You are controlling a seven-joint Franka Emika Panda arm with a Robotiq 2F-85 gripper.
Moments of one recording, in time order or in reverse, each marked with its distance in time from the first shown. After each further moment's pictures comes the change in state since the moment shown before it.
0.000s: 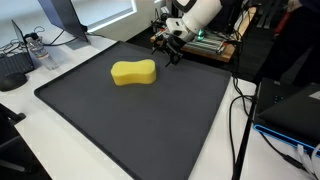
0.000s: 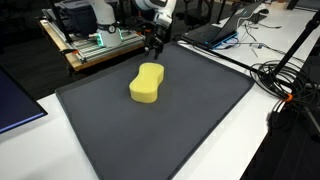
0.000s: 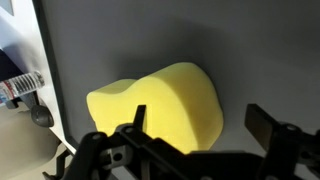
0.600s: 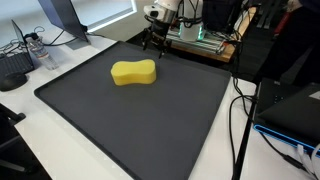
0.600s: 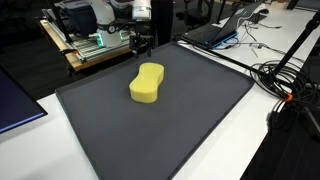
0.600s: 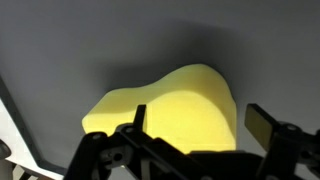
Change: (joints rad) arm -0.235 -0.167 -0.187 -0.158 -0.087 0.515 -0.174
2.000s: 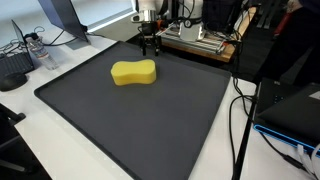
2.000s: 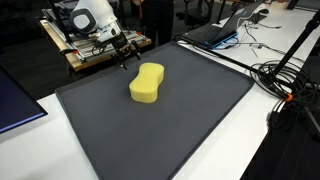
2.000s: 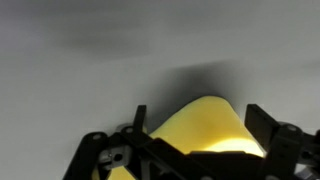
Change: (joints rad) arm -0.409 0.340 -0.149 0.035 -0.169 0.728 -0.090
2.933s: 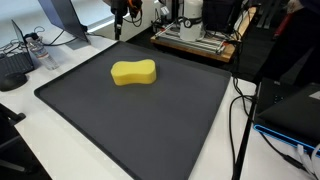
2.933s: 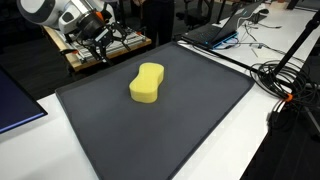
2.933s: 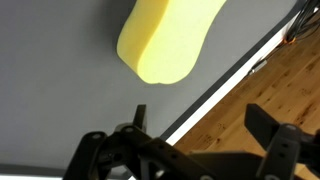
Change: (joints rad) arm -0.060 0.032 -0.098 0.433 -0.302 0.333 0.908
